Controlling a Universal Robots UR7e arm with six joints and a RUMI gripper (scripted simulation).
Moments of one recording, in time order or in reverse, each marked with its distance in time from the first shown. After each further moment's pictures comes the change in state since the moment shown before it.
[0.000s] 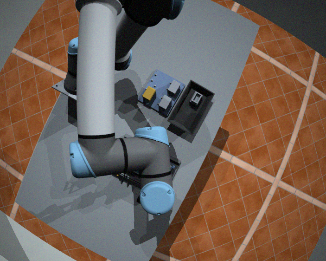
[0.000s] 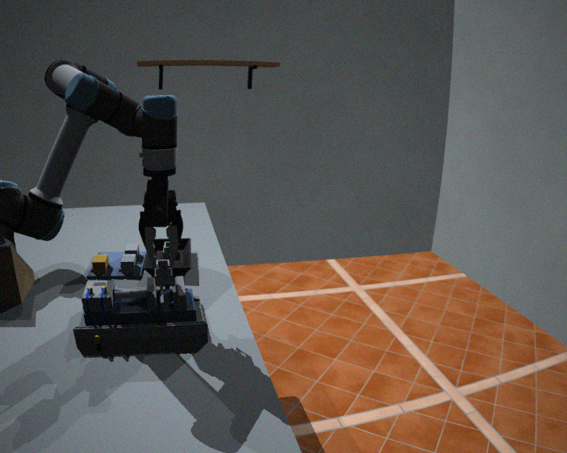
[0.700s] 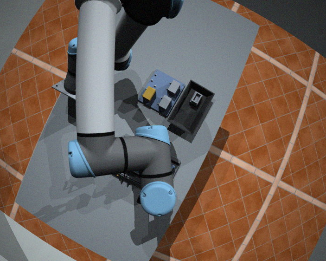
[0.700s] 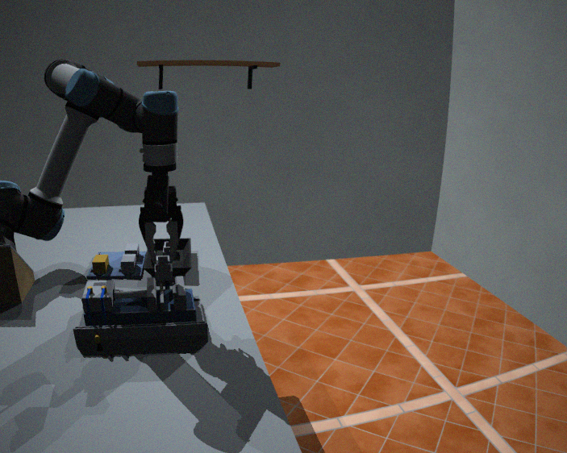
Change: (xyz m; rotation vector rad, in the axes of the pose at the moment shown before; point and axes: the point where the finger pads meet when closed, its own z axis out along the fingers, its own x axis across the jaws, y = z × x) arm -0.001 0.002 -0.009 0.000 0.000 0.001
